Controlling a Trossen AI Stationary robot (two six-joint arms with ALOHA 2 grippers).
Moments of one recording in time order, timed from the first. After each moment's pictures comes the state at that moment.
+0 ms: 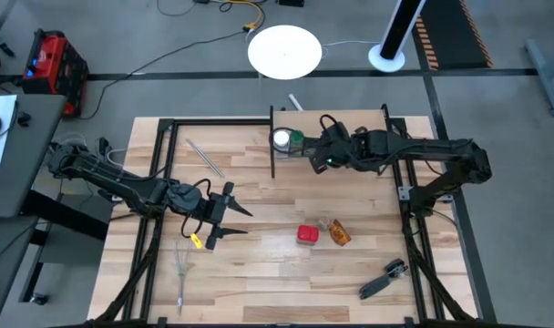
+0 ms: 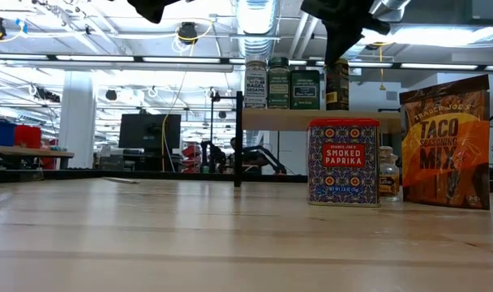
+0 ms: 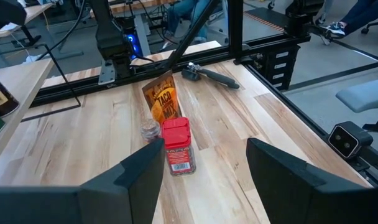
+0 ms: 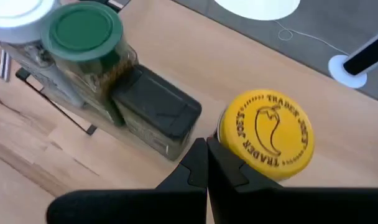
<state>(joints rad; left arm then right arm) -0.30 1.05 0.68 0.10 -0.11 0.12 -0.08 1.48 1.46 -1.09 0.66 0.78</state>
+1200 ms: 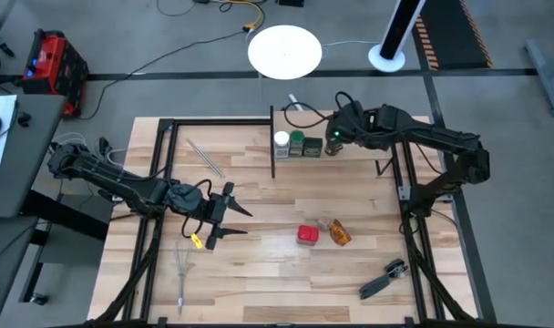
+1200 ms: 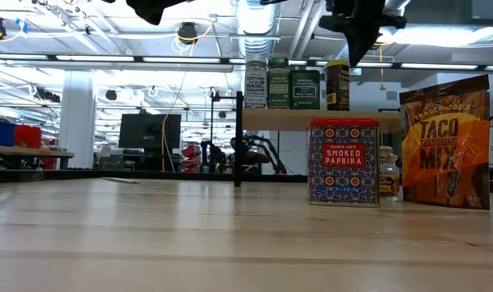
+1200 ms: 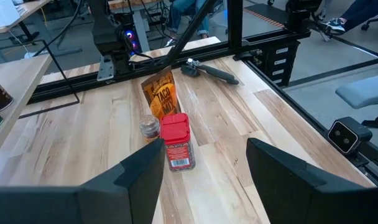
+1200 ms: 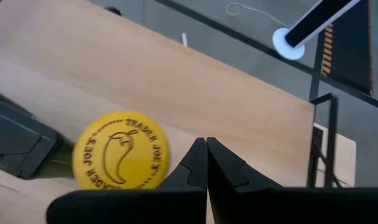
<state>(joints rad) -0.30 1.05 0.68 0.08 -0.11 0.12 -0.27 1.48 1.58 -1.35 0.67 0.75</state>
